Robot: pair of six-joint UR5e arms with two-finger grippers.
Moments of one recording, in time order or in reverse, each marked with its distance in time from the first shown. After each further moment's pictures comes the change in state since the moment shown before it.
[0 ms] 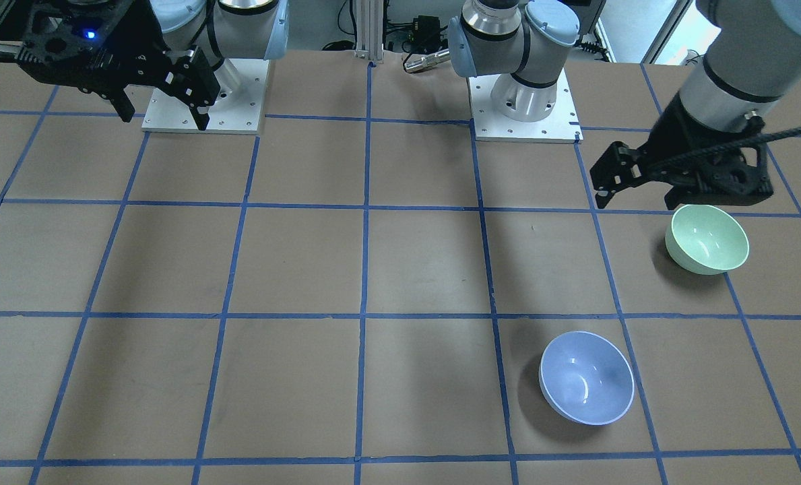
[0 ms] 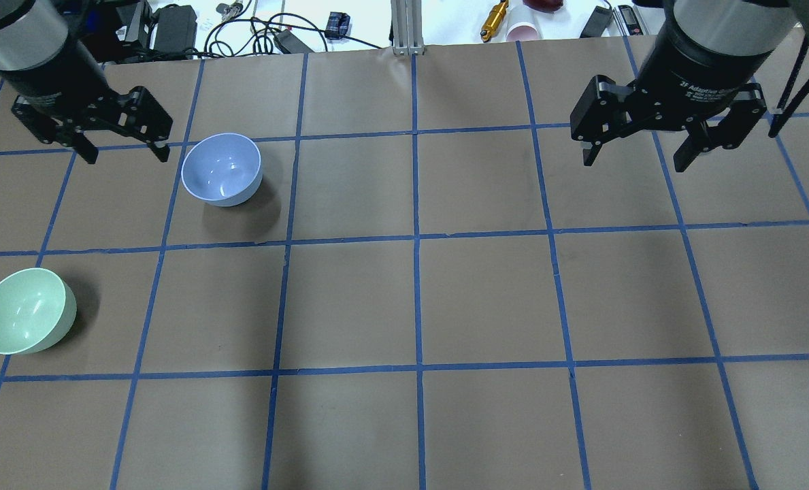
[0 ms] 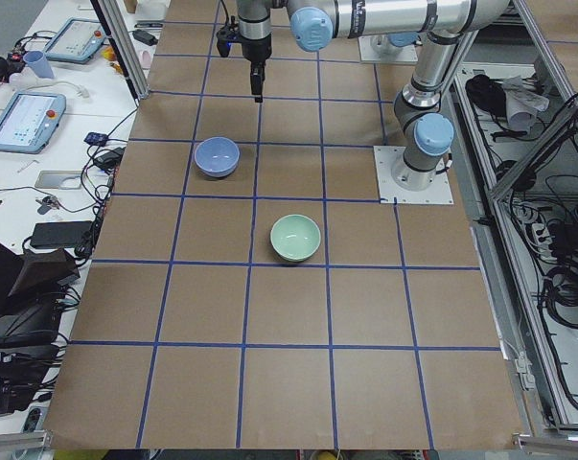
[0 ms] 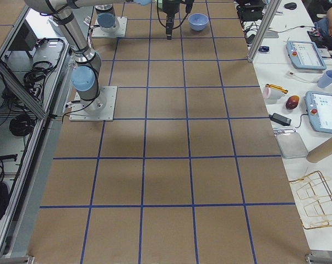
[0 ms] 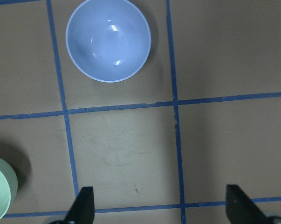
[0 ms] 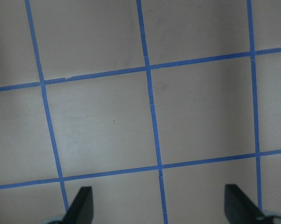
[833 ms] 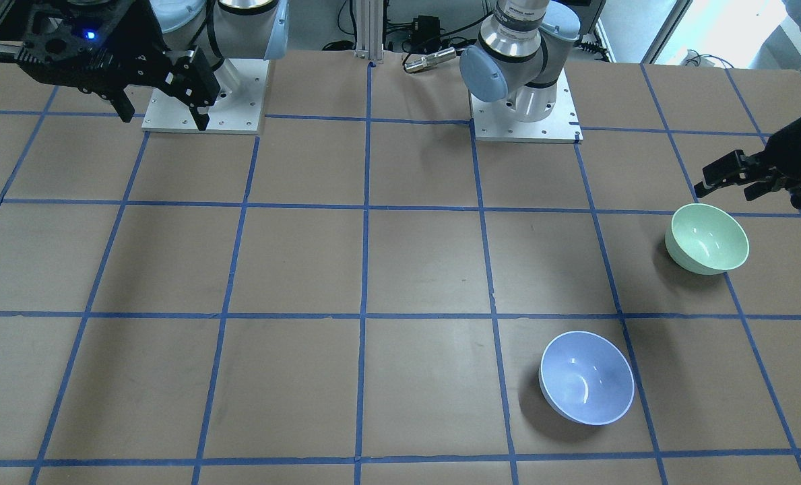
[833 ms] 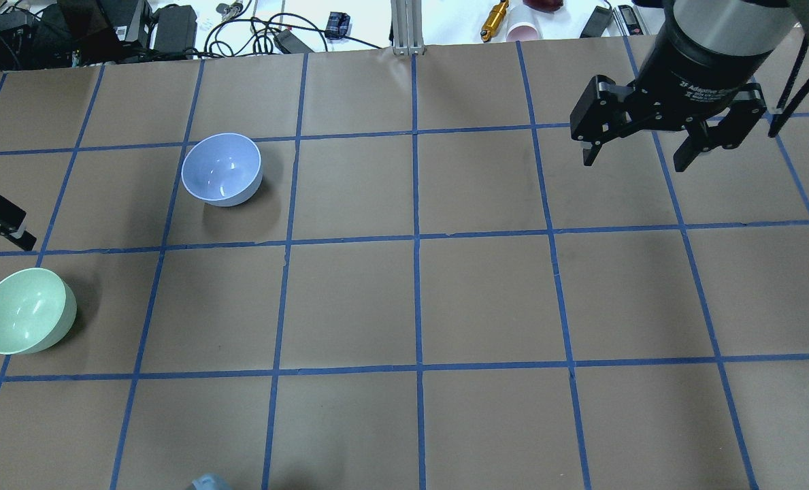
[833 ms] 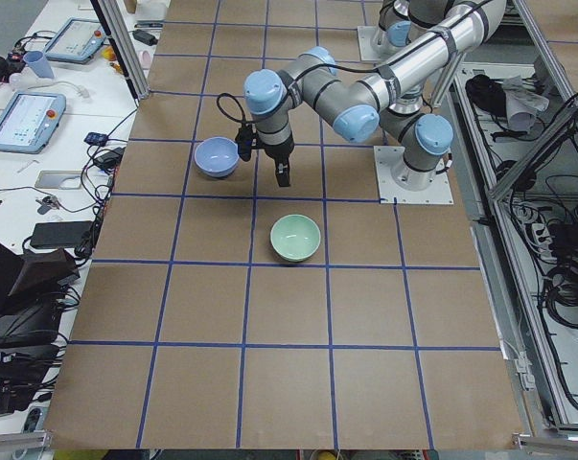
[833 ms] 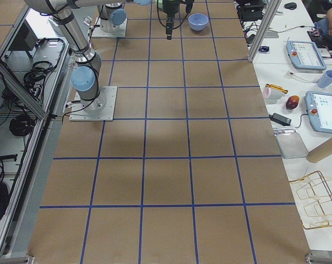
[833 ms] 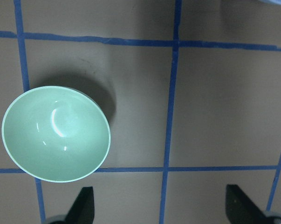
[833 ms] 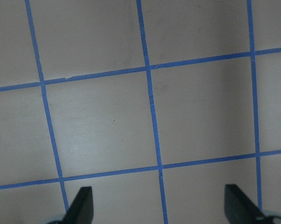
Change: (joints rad) left arm 0.465 -0.032 -0.163 0.026 -0.008 0.453; right arm 0.000 0.000 0.000 -0.001 0.000 0.000
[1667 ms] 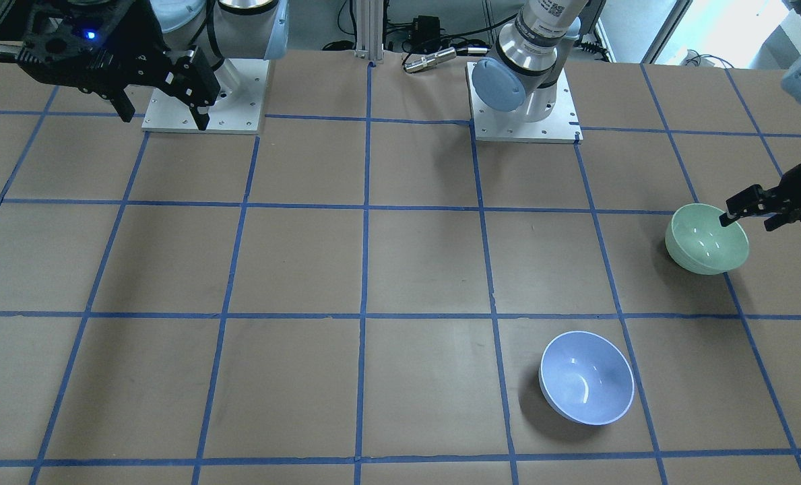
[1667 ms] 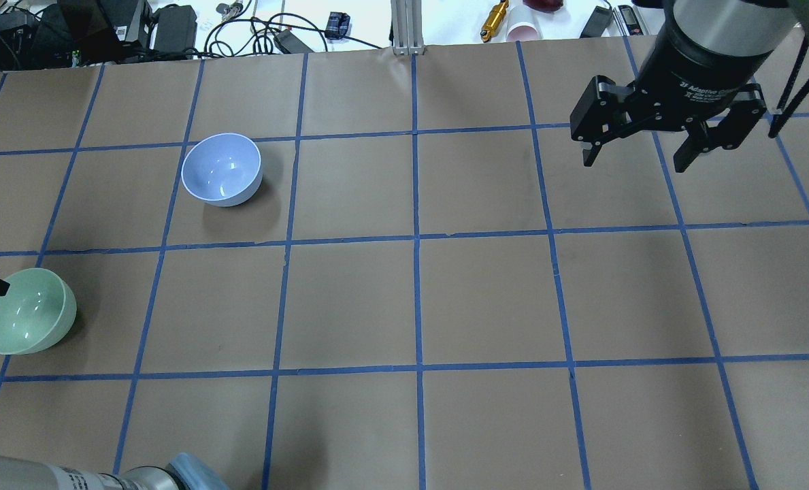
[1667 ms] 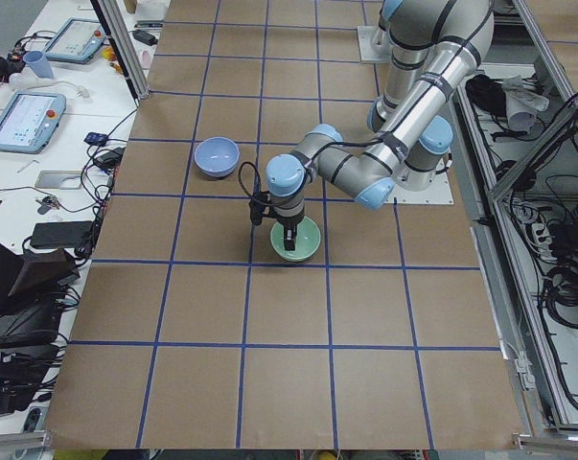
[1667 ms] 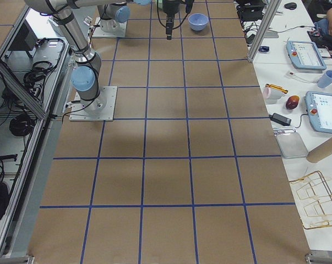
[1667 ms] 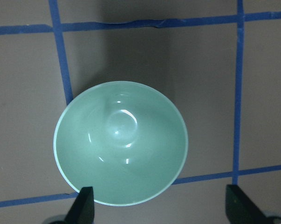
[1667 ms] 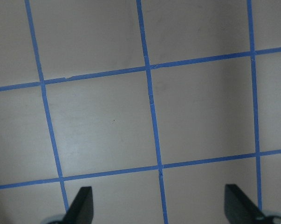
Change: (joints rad) left arm 0.177 -0.155 -0.124 0.374 -0.008 0.222; right arm 0.000 0.000 0.000 0.001 0.000 0.000
